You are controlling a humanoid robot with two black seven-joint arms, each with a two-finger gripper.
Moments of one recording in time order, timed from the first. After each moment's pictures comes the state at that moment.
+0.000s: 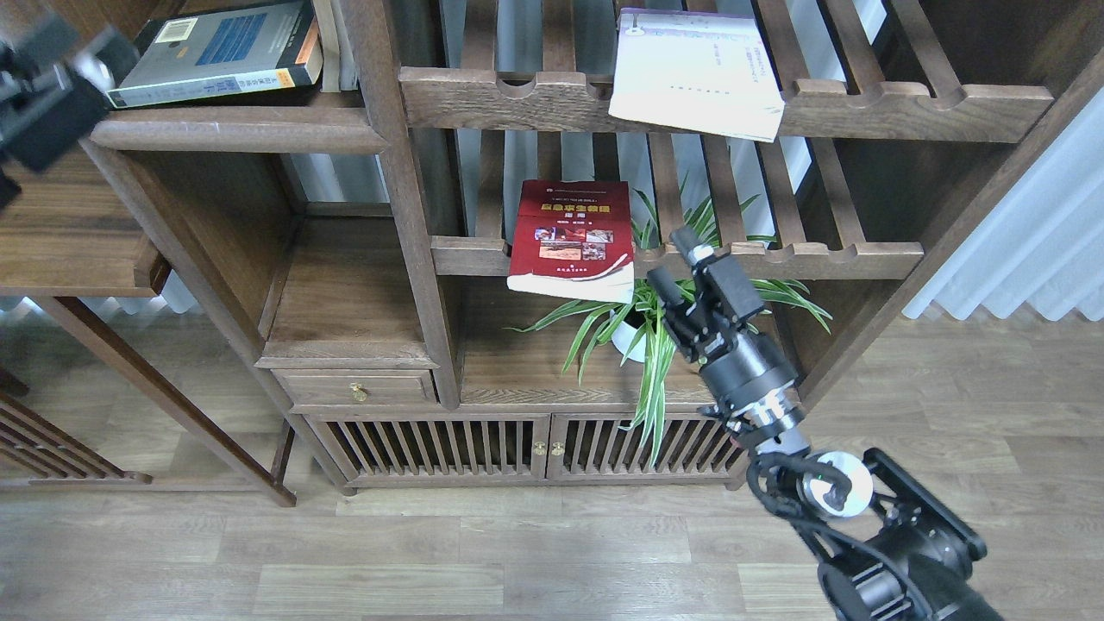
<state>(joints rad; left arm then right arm) -0.42 0.97 -0.84 -1.33 0.08 -0.49 -0.31 0.24 -0.17 1.10 1.24 0.40 0.58 -0.07</state>
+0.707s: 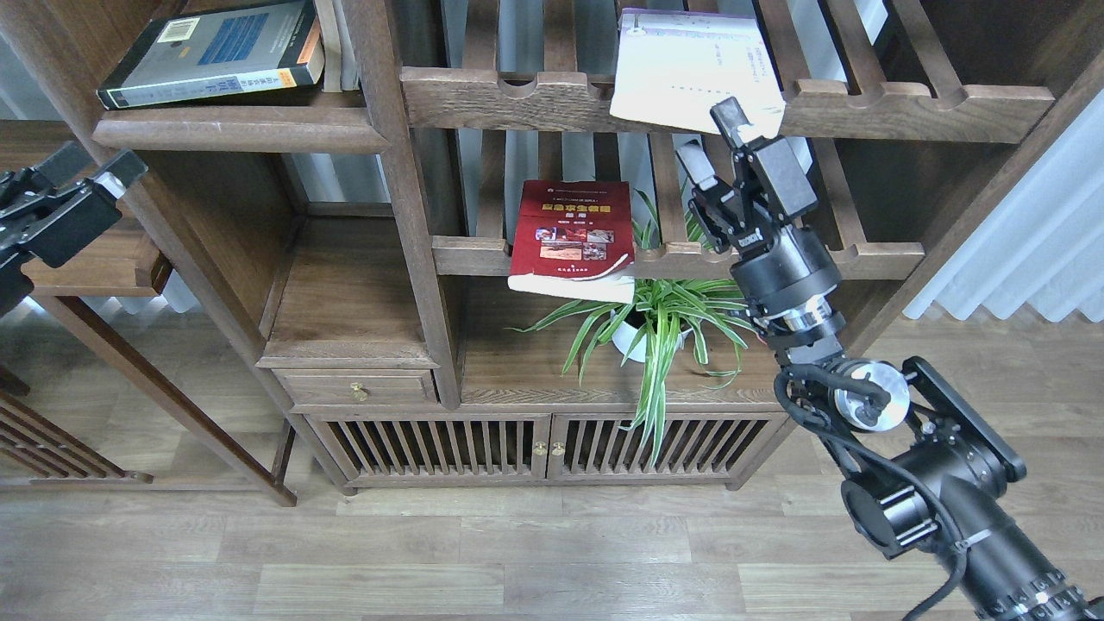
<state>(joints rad) -0.39 0.96 -0.85 -1.29 0.08 -0.49 -0.31 0.37 -0.19 1.11 1.31 0.37 0.58 -0.07</state>
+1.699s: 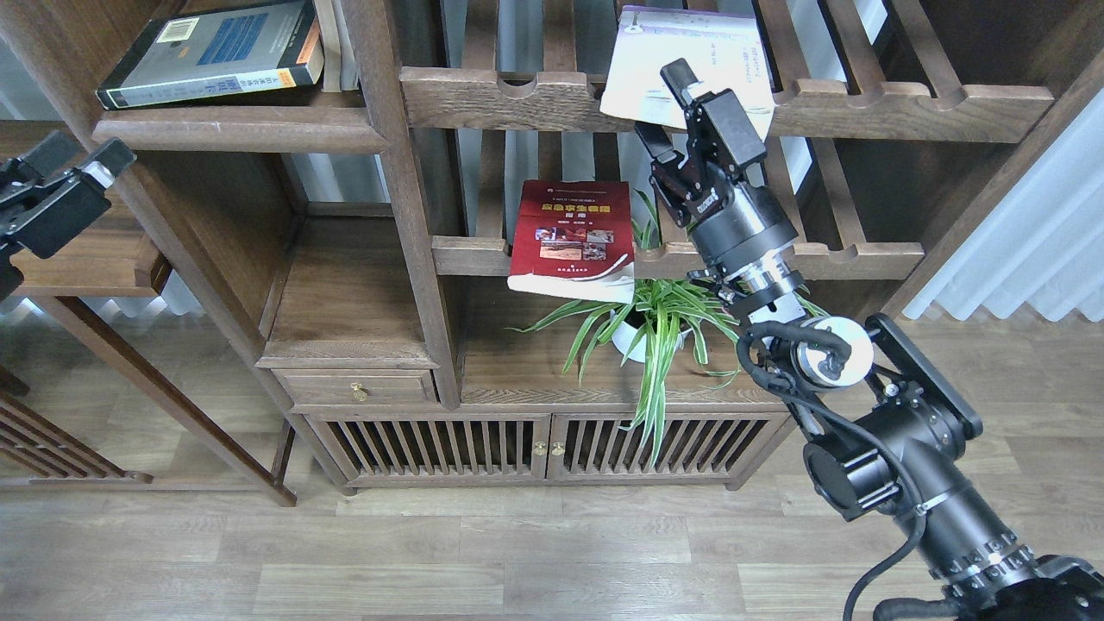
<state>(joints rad) -0.39 0.96 -0.87 -1.29 0.08 -0.49 -0.31 0.45 -0.12 1.18 1.27 0.37 0.28 -0.06</state>
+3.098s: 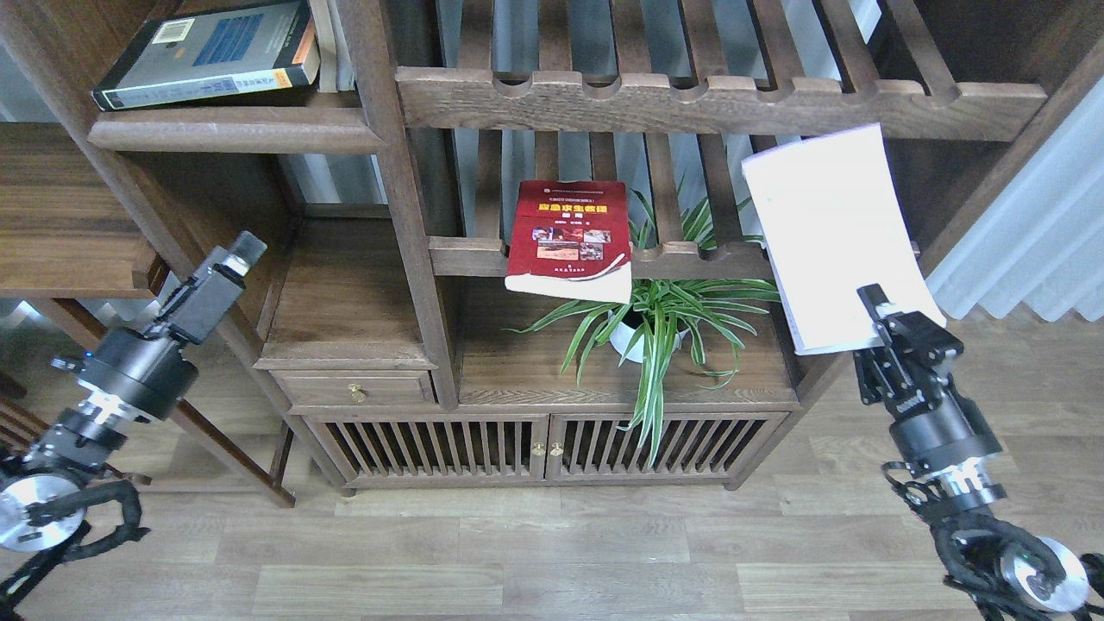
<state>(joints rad) -0.15 0.47 -0.91 -1.29 0.08 -0.49 -0.31 -0.22 -0.42 1.36 1.31 0.64 0.58 -0.17</state>
